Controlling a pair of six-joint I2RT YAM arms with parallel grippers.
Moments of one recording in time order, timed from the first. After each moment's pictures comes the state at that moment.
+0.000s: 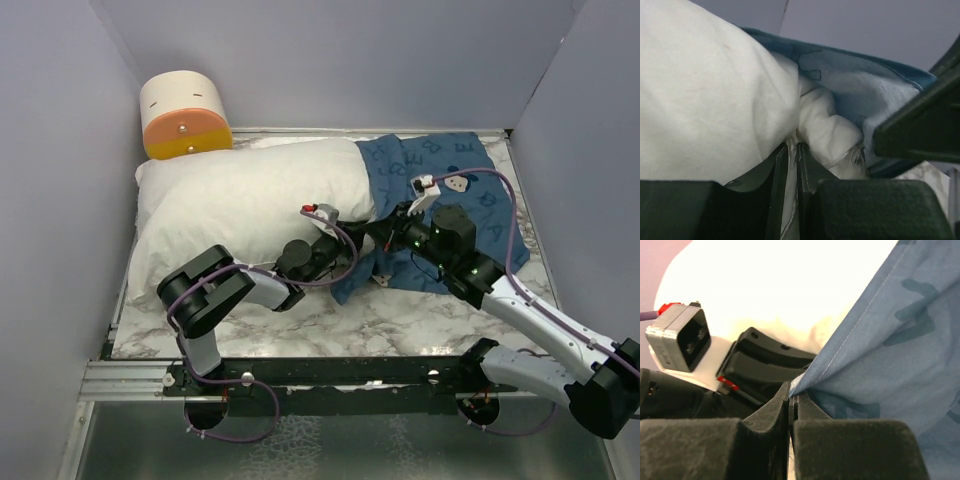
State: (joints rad) left arm -0.88 1.77 0.67 1.29 -0.08 -0.38; right arm 0.65 1.01 0.75 0.07 -0.11 0.55
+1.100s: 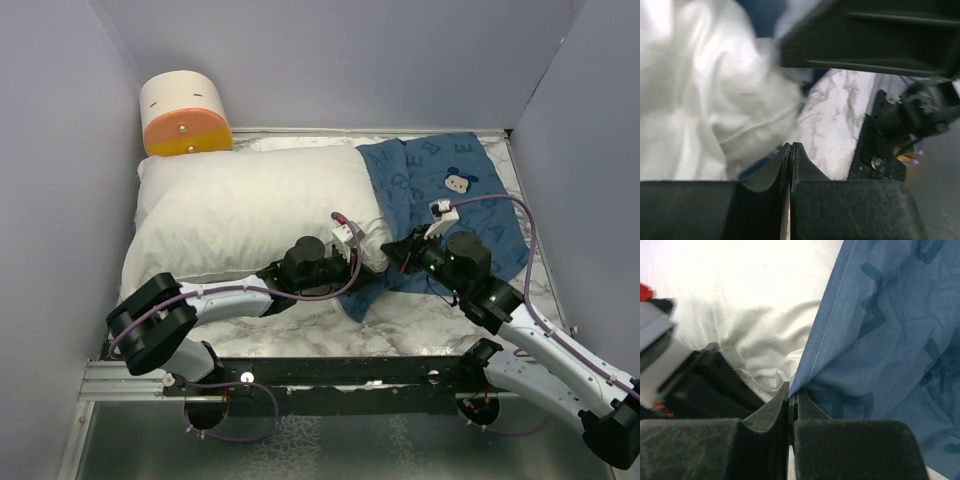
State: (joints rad) left arm -0.95 1.40 0.64 0.57 0.31 -0.44; right arm 0.66 0.78 0.59 -0.07 0.02 0.54
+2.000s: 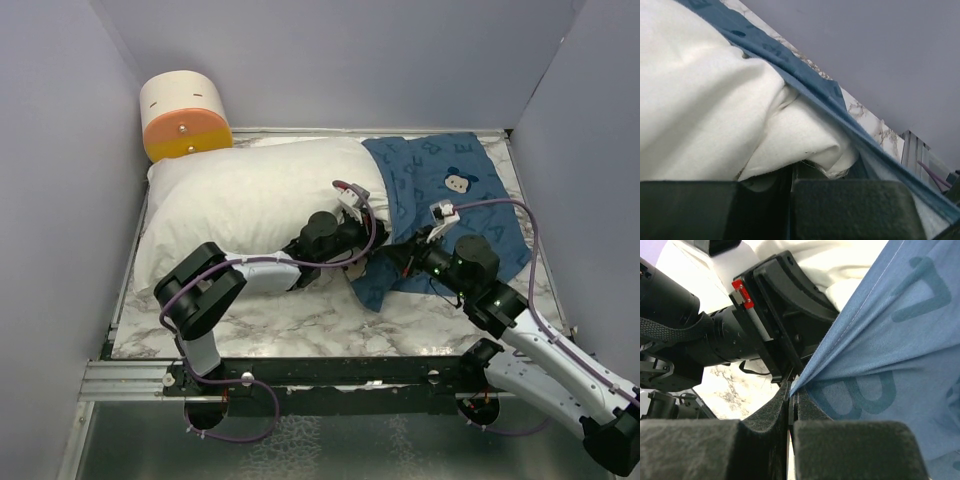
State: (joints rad) left arm -0.86 1.72 0.88 0.84 0.17 -0.48; right arm 0.65 0.70 0.56 -0.03 -0.11 0.50
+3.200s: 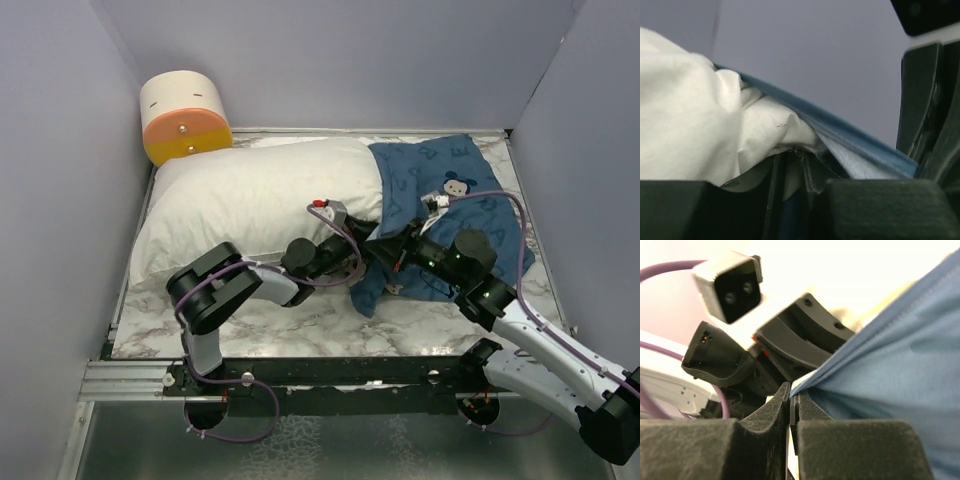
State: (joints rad) left arm -0.90 1.75 0.75 1.40 0.09 -0.45; right arm 0.64 0.84 0.61 0.24 -0.30 0.61
